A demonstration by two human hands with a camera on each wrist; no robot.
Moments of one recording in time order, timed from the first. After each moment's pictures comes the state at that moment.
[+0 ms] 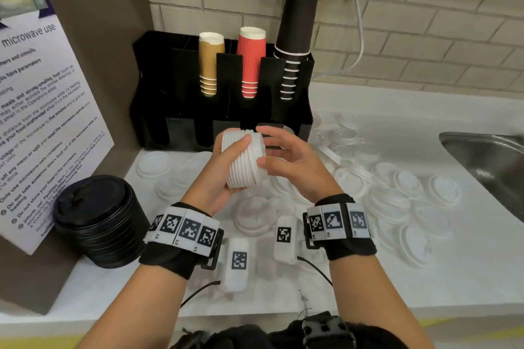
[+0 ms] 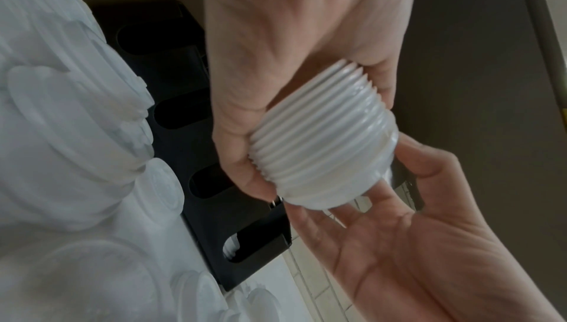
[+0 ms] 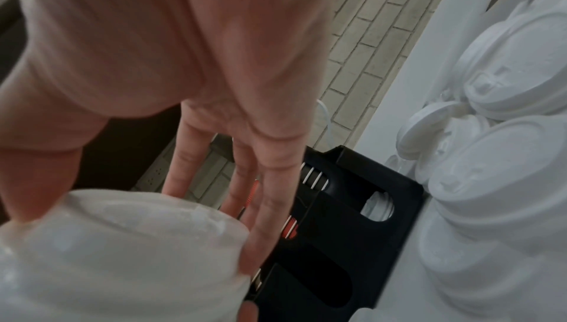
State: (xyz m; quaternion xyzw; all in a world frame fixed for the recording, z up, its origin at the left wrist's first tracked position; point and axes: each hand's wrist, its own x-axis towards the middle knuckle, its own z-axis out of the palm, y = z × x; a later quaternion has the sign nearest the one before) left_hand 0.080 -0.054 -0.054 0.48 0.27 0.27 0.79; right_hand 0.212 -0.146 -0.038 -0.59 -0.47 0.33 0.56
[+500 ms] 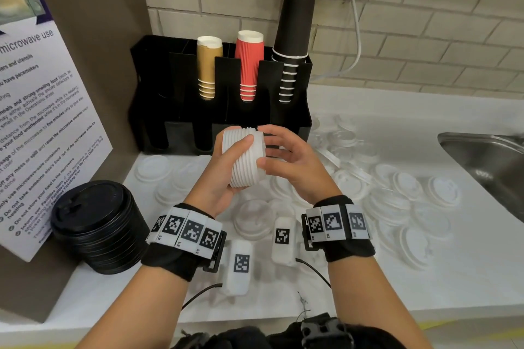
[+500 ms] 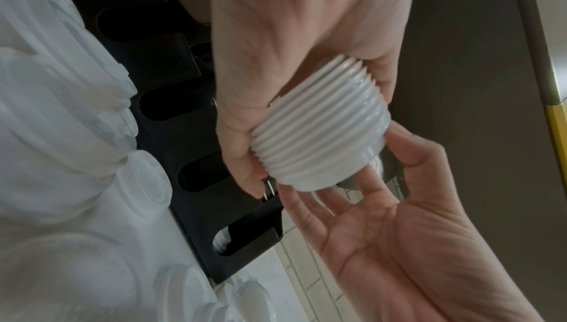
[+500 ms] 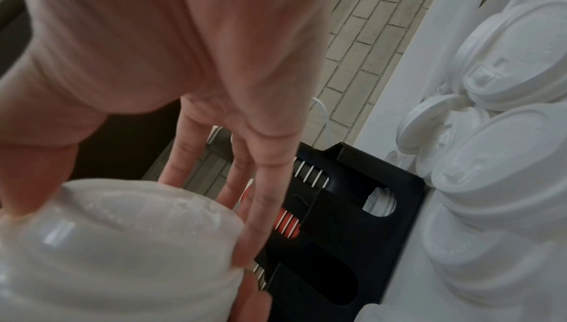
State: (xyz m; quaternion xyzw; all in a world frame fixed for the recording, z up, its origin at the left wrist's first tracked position) left_hand 0.086 -0.054 -0.052 0.48 0.24 0.30 0.79; right_hand 0.212 -0.147 -0.035 -0.58 -0.47 0.31 0.59
